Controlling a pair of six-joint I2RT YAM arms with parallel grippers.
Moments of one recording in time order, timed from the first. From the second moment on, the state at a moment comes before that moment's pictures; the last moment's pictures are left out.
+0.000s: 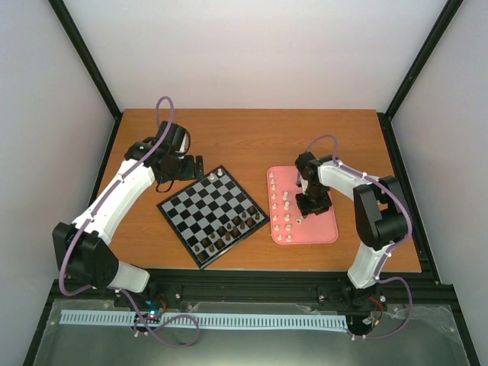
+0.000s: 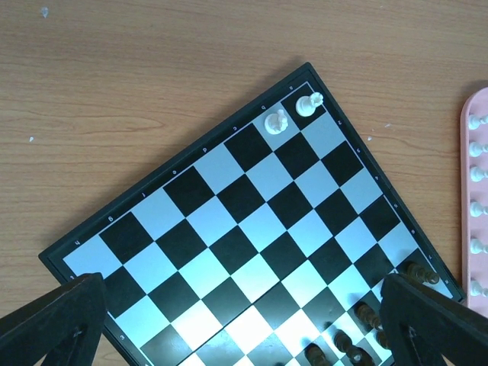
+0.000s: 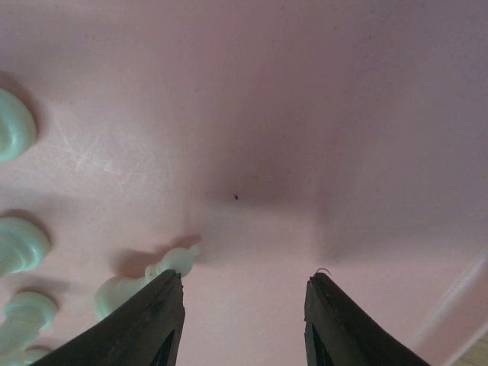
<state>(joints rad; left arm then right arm) -0.34 1.42 1.33 -0.99 -0.03 -0.43 0.36 1.79 1.15 -1.00 -0.01 0.12</state>
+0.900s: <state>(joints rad) -0.34 1.45 1.33 -0.97 0.02 -0.42 0.37 1.69 1.15 -0.97 -0.06 0.52</state>
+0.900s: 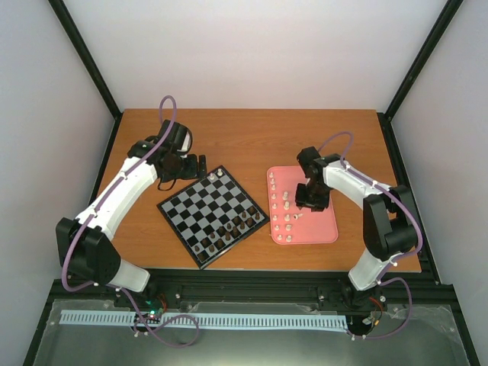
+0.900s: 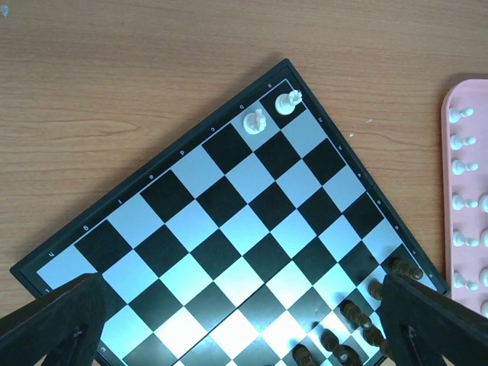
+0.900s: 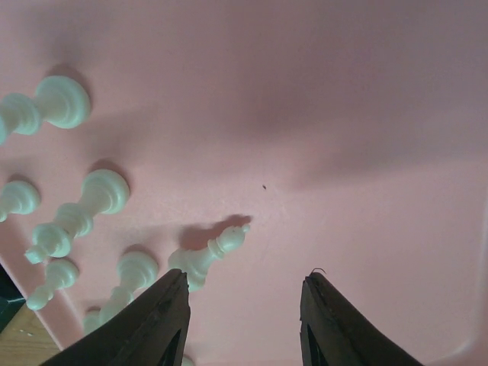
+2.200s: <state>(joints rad) -0.34 1.34 1.26 -0.97 0.08 -0.39 0.37 1.72 1.02 -0.78 -0.13 1.06</state>
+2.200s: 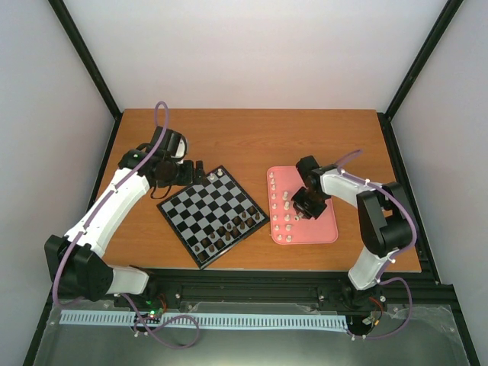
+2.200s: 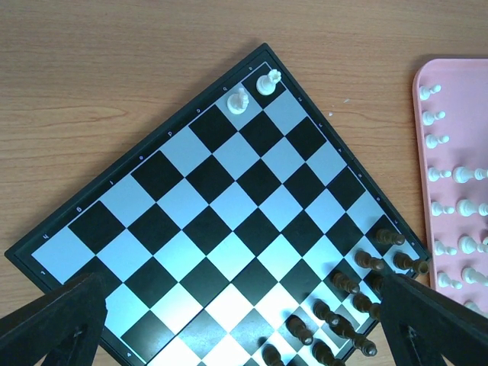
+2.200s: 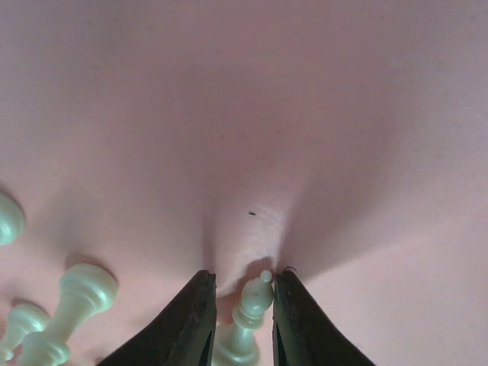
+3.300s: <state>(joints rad) -0.34 1.35 1.30 -1.00 0.10 -0.37 0.36 1.62 1.13 -0.83 -0.06 0.90</state>
